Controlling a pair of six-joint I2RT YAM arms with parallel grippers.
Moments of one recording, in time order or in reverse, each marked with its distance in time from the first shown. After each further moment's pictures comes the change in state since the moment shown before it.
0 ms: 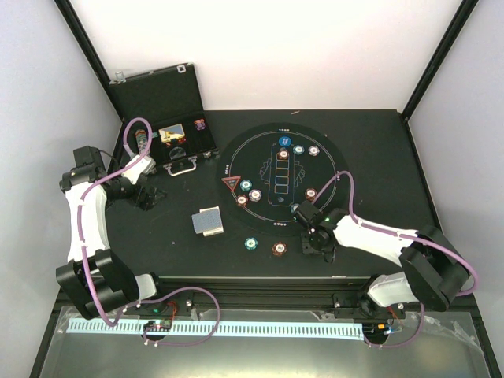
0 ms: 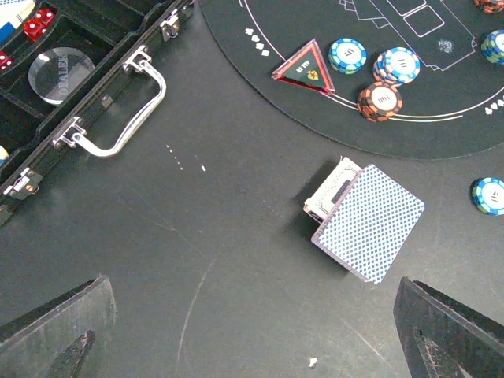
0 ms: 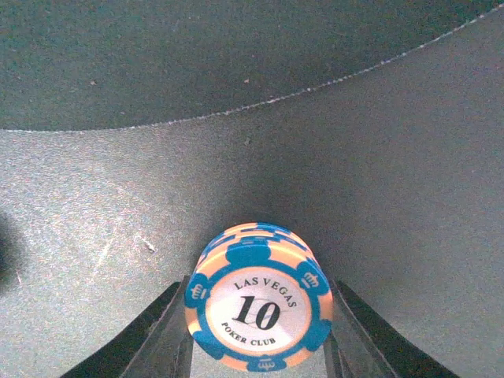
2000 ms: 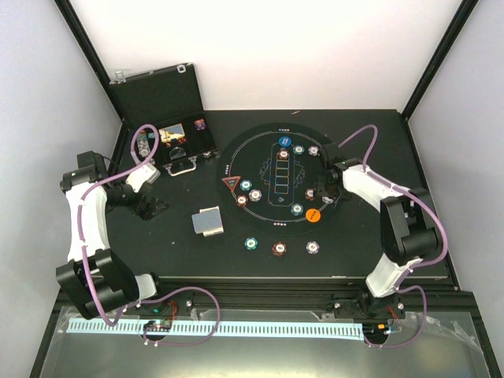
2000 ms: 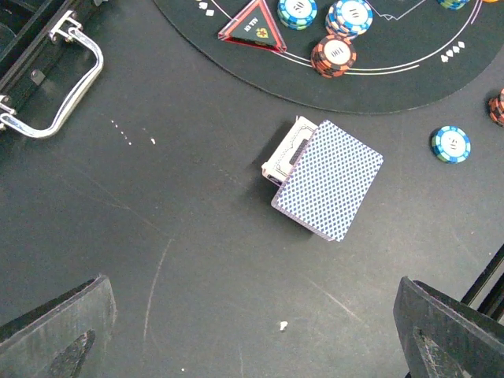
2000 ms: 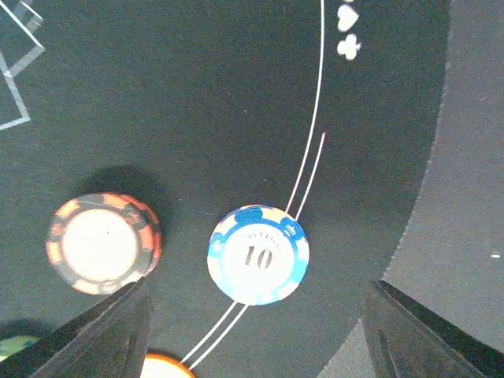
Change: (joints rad) left arm 0.000 0.001 -0.006 -0.140 -0.004 0.142; right arm -0.463 0.357 0.436 0.049 0.074 -0.267
